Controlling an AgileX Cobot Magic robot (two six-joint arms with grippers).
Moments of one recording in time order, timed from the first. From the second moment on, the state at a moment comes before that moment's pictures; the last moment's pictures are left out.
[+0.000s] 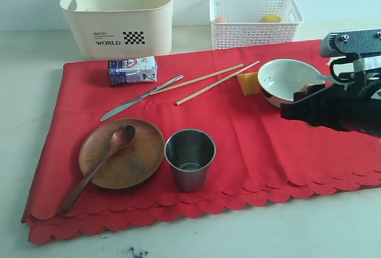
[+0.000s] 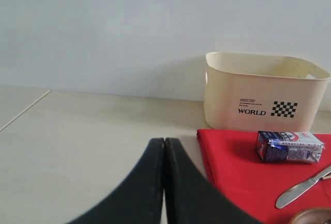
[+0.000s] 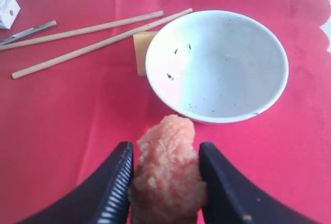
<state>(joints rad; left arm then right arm) 0.08 0.01 0.00 -0.04 0.13 0.01 0.40 1.35 -0.42 0.61 -0.19 -0.40</state>
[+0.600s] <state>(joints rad) 0.08 0.01 0.00 -0.04 0.13 0.01 0.40 1.35 -0.57 0.61 -0.20 -0.41</state>
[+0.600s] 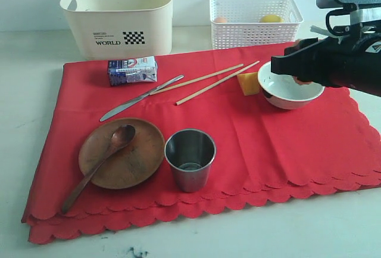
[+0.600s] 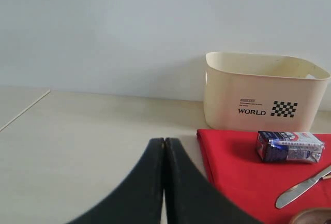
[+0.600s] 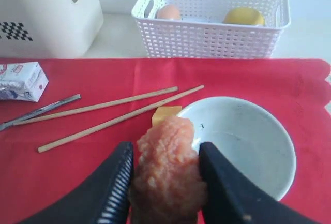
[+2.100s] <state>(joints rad) 0.08 0.01 0.00 -0.04 0.13 0.01 0.09 2.33 -1.84 0.60 0.23 -0.47</state>
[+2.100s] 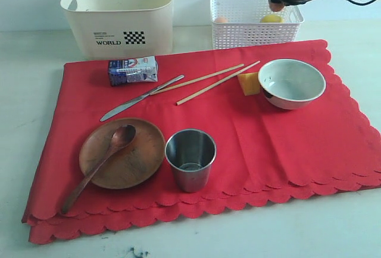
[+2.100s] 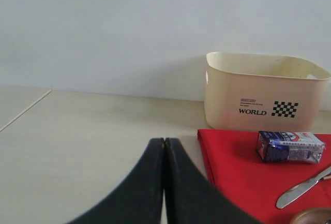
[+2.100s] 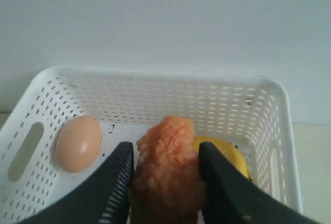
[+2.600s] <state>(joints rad) 0.08 0.01 0.00 -0.04 0.13 0.01 0.09 2.34 -1.85 0.60 0.24 -0.46</state>
